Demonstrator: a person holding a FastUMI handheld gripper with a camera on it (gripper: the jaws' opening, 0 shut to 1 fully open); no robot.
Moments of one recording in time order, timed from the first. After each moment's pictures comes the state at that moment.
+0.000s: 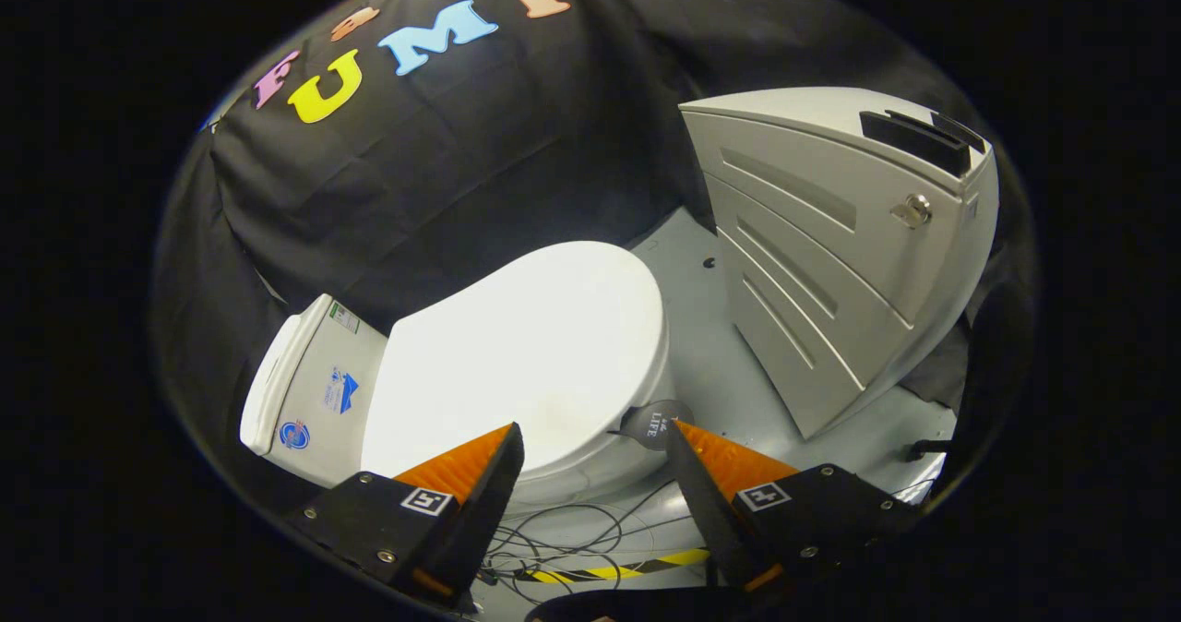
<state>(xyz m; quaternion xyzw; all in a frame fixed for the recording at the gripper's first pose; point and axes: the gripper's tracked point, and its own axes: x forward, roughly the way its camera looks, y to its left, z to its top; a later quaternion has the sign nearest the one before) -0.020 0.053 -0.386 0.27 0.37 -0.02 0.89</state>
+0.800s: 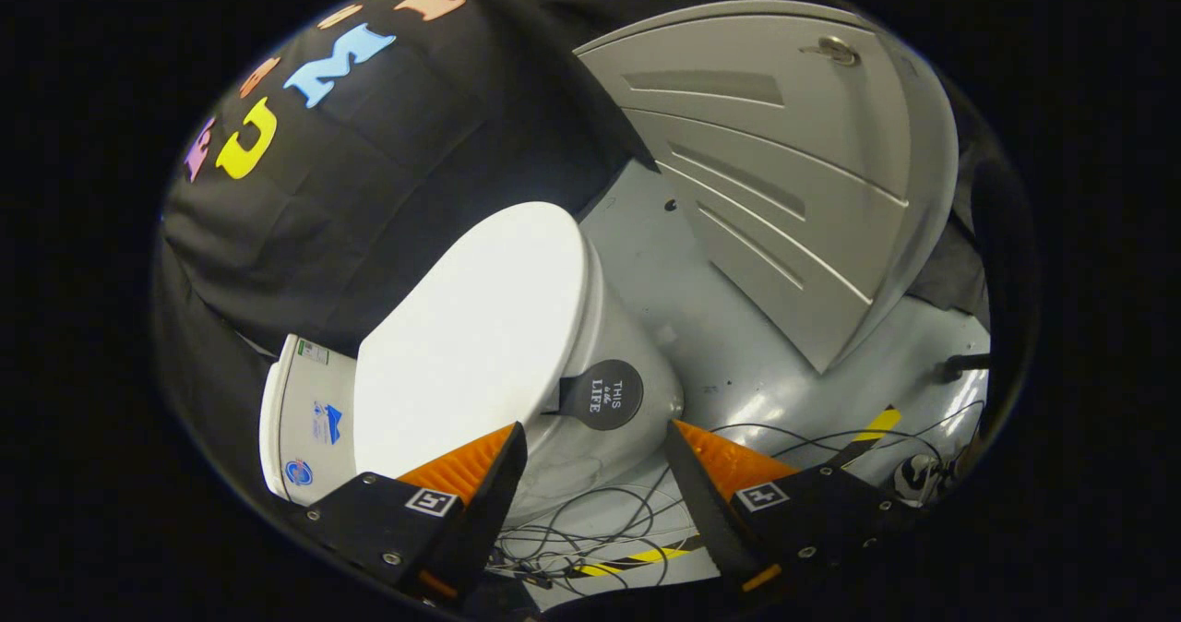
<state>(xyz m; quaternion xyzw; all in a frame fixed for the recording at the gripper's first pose) -0.021 0.042 -0.443 0.41 0.37 -0.07 0.83</state>
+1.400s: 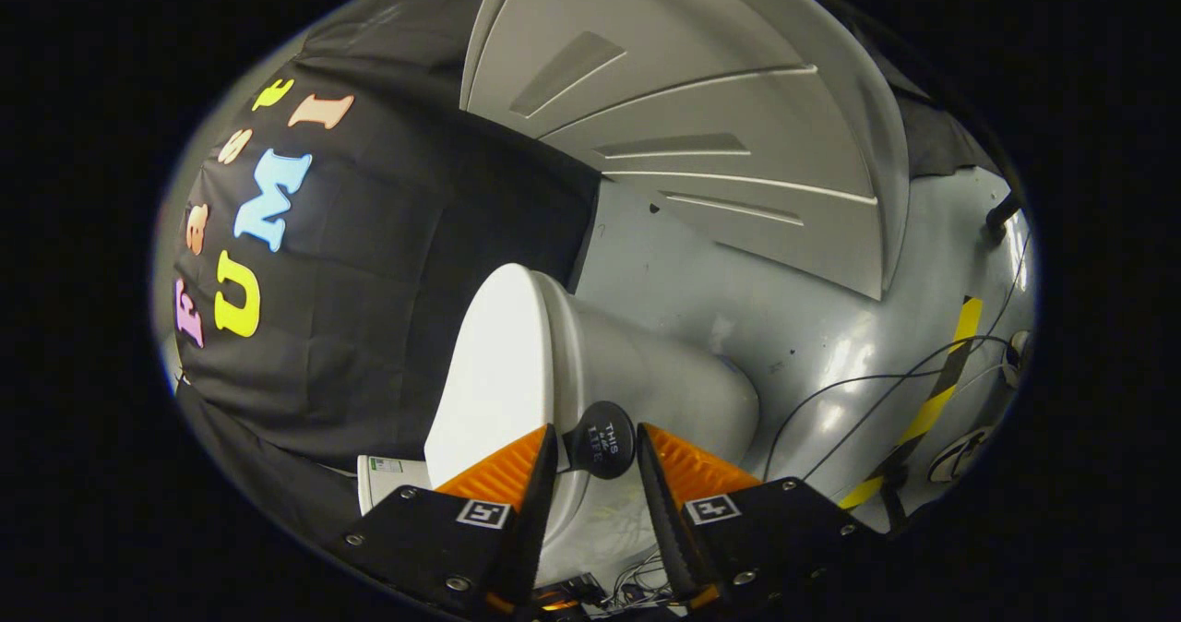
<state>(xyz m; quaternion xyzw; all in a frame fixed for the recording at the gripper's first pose) 0.005 0.040 -0.462 0.57 0.29 -0.12 0.76</state>
